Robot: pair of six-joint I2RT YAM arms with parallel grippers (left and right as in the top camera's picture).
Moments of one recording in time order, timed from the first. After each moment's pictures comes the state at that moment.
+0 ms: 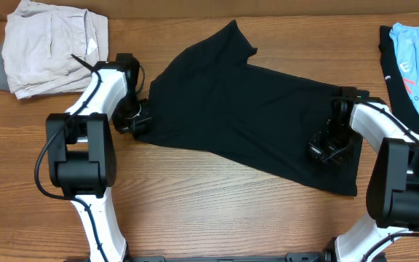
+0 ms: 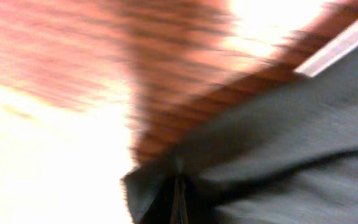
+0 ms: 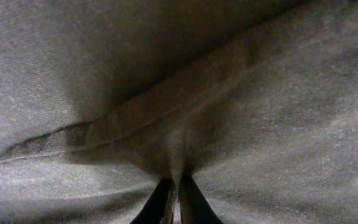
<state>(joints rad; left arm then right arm) -0.03 2.18 1.59 -1.11 0.02 -0.42 -0.11 1.89 1.12 -0.98 -0.15 0.51</state>
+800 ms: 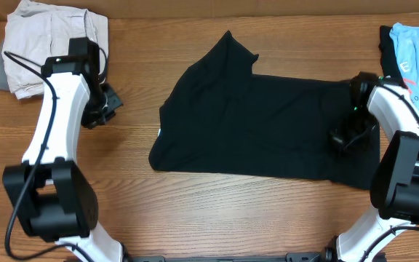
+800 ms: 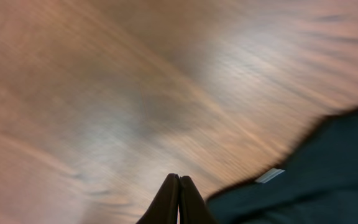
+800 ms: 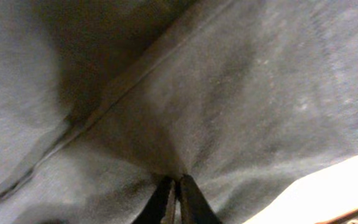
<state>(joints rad) 0.07 1.85 1.58 -1.18 -0.07 -0.55 -0.19 1.94 1.36 -1.23 0.07 0.54</state>
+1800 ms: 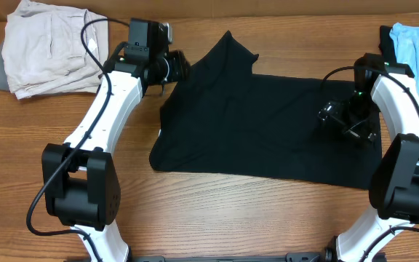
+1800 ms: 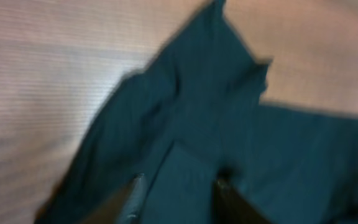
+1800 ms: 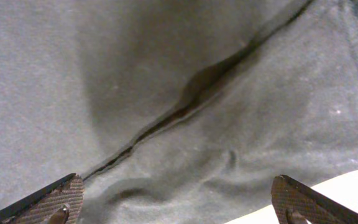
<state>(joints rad) -0.20 1.94 1.58 -0.59 0.32 -0.38 -0.17 1.94 1.49 -1.24 -0.02 0.51</state>
